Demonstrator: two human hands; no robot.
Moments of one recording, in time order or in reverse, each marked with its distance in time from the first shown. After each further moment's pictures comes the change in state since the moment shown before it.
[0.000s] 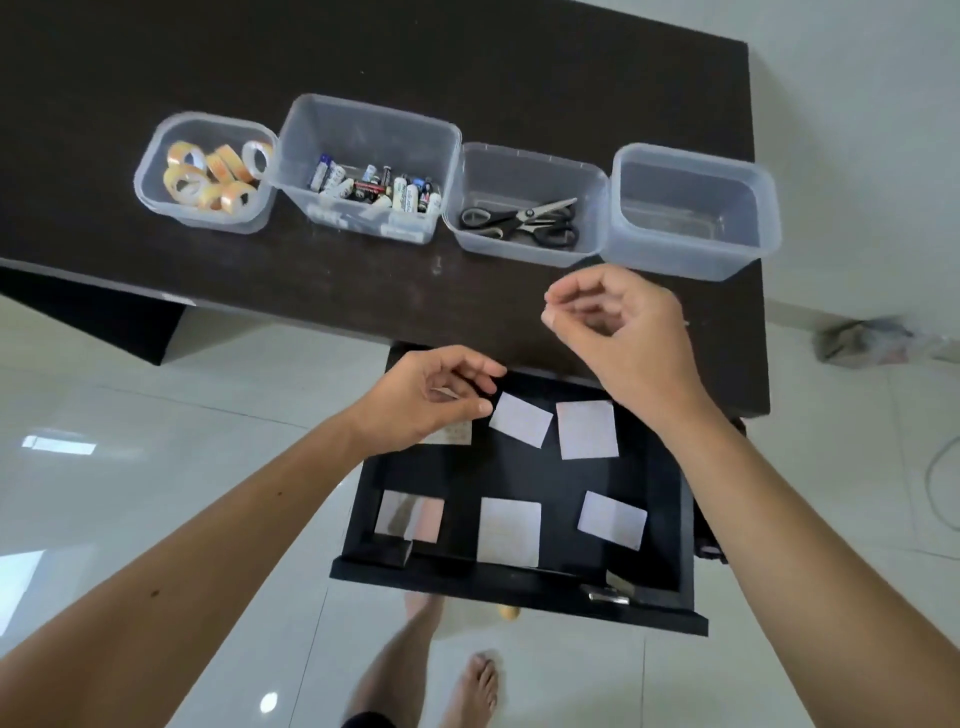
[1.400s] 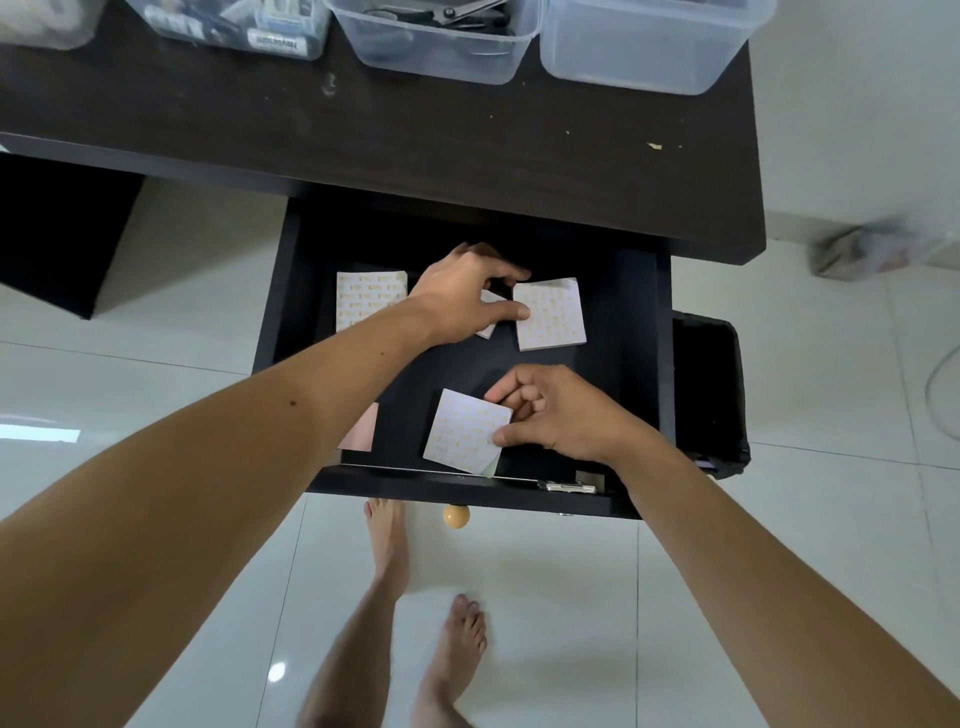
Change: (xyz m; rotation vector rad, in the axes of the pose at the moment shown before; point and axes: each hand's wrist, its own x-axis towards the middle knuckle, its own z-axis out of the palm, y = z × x) left_hand 0.093 -0.073 0.111 0.686 0.040 0.063; right_hand -0.135 0.178 0.035 0.029 -0.601 0.469
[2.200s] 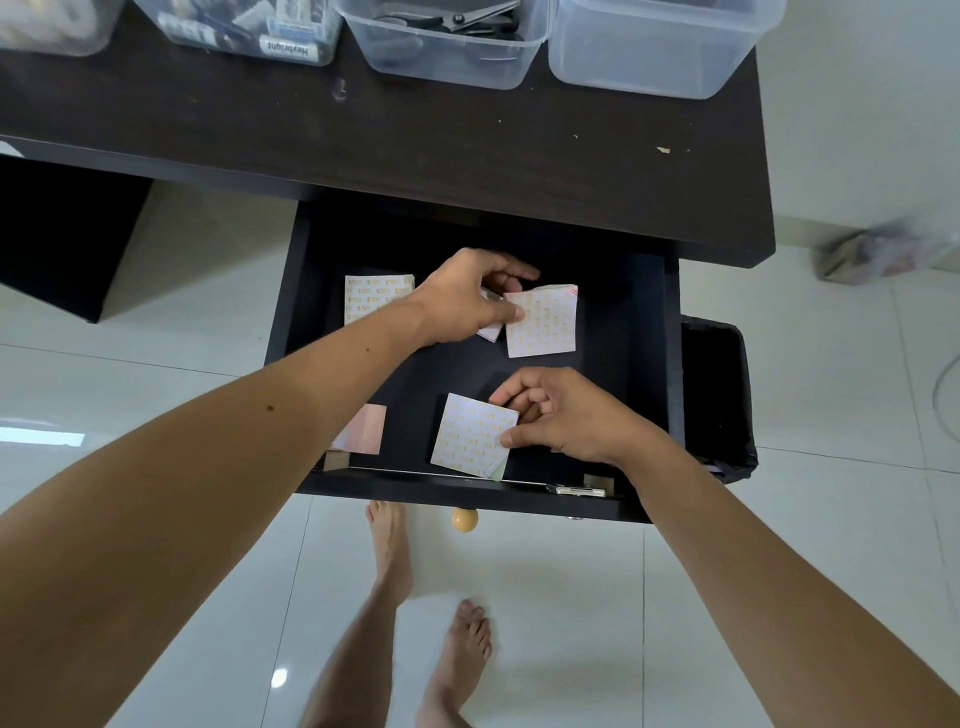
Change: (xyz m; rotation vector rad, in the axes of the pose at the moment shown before) left_hand -0.005 0.001 -0.008 -0.394 -0.071 -0.075; right_hand -0.001 -0.005 -0.001 0.004 -0.026 0.039
